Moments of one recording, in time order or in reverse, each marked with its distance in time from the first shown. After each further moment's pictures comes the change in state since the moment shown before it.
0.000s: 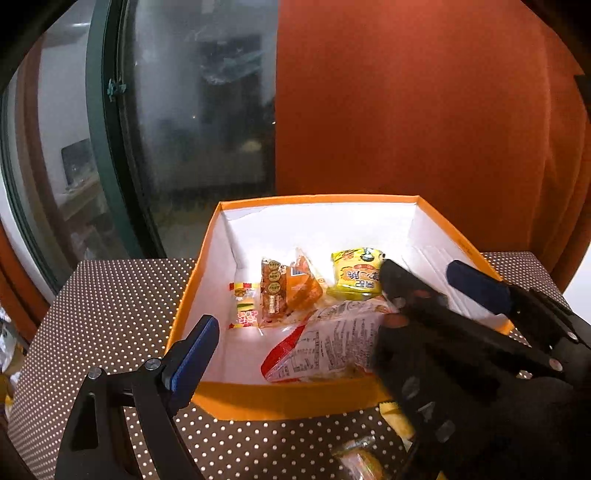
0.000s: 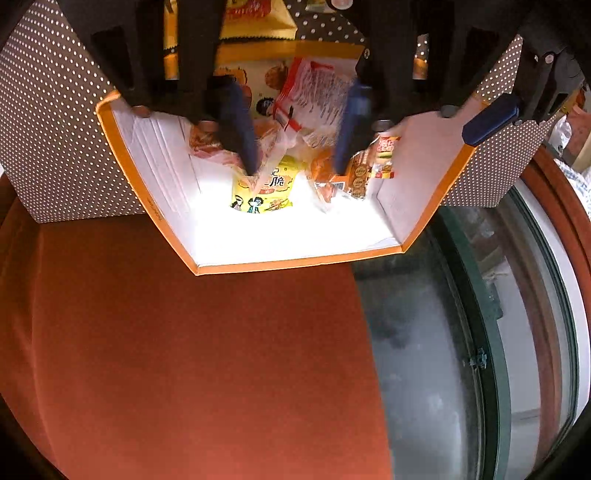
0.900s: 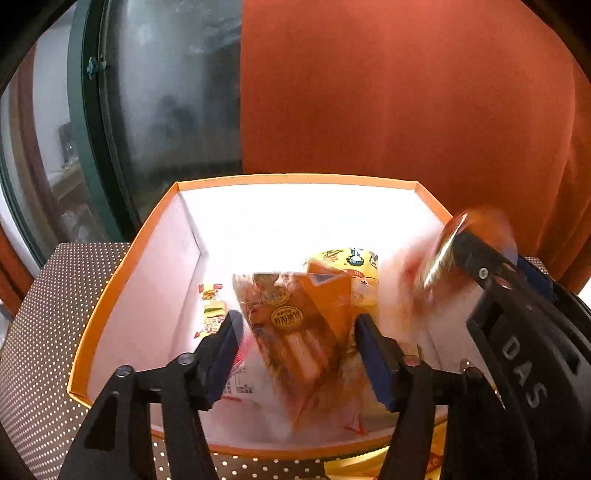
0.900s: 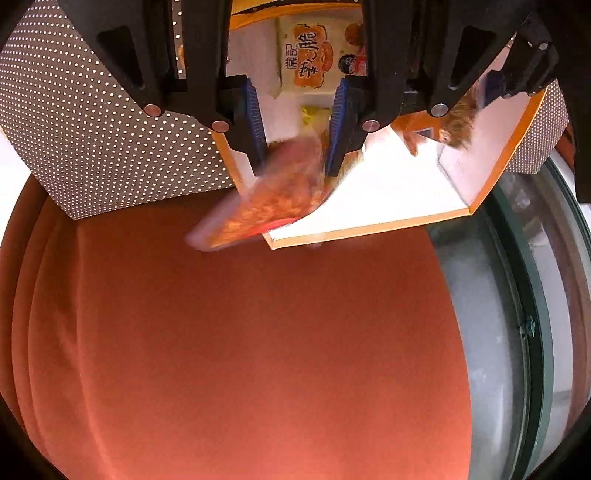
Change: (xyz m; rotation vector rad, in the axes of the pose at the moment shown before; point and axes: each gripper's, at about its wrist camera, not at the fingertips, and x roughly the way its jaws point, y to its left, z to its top) left arm 0.067 -0.022 0.019 -0.054 0.082 -0.009; right arm 0.012 -0.052 0.016 0.059 -0.087 -0.150
